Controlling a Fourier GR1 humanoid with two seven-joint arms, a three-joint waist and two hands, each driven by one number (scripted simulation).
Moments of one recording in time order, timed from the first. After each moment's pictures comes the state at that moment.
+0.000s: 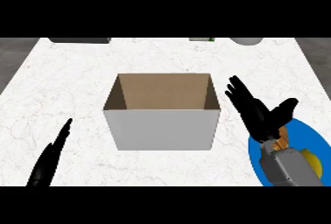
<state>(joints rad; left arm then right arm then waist) 0.07 0.49 -0.29 -1.32 0.05 0.30 -0.02 -0.25 -0.29 0.25 -1.36 -0.45 -0.06 0.05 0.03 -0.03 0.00</state>
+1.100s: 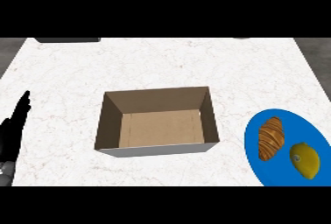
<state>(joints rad) -0.05 0.59 -0.10 -1.33 0.08 0.33 0.03 0.16 -0.72 -0.10 -1.10 -0.16 0.20 -1.02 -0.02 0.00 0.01</state>
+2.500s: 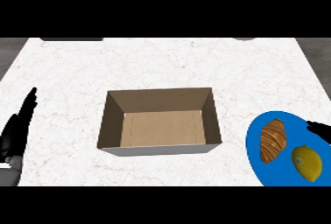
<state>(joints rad) -0.08 0.51 -0.03 -1.31 -0.04 0.27 0.05 0.05 -0.83 0.05 -1.18 0.50 0.11 -0.71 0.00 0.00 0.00</state>
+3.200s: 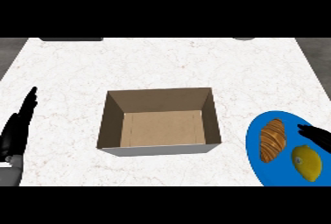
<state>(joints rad) -0.09 0.45 0.05 -1.32 -0.11 0.20 0.06 0.09 -0.75 -0.02 -1.30 0.58 0.21 -0.74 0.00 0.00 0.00</state>
